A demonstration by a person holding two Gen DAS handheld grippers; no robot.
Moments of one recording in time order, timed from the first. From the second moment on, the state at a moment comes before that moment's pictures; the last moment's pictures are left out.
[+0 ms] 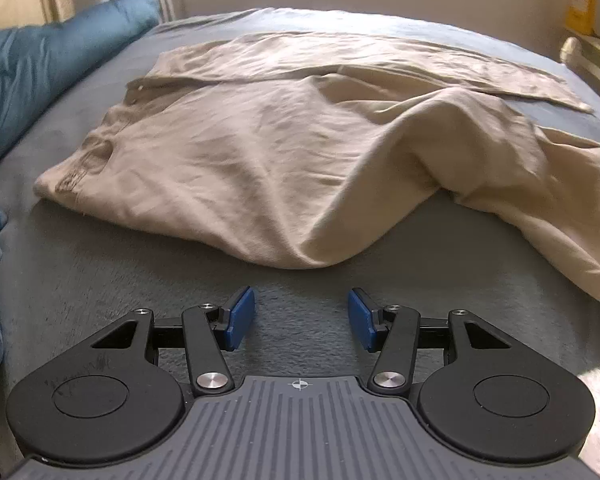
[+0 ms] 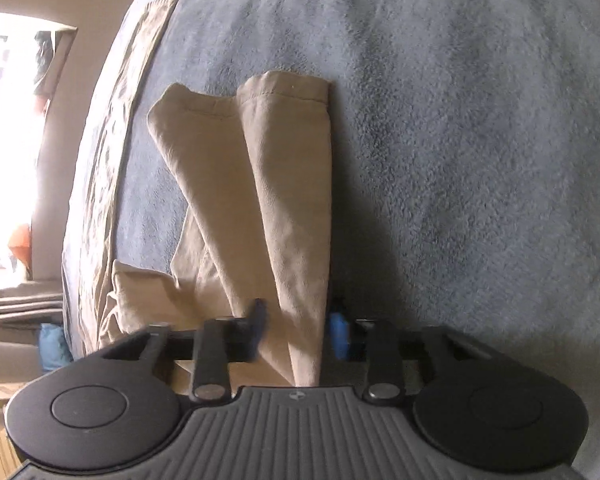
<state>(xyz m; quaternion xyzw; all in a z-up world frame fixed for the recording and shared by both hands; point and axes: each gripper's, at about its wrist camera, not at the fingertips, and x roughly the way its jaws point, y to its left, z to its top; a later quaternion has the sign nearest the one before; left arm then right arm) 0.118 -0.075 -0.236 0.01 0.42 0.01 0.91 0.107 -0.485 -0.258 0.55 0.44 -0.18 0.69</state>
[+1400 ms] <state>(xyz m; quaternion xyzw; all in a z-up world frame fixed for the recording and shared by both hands) 0.149 -0.012 -0.220 -0.15 0.47 -0.07 0.87 0.062 -0.523 -0.229 0.65 0.35 -0.25 0.63</state>
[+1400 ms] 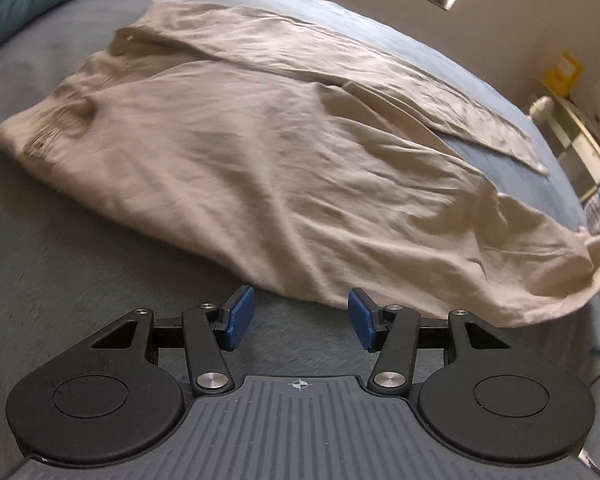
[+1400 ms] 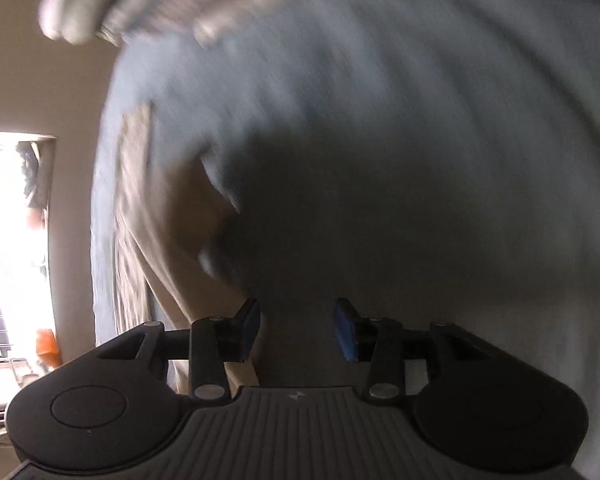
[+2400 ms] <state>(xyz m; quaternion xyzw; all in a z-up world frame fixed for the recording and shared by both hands) 0.164 0.054 -0.236 -0.35 0.44 0.09 0.82 0.136 -0.486 -0.264 0.54 0.44 -0.14 0.70</state>
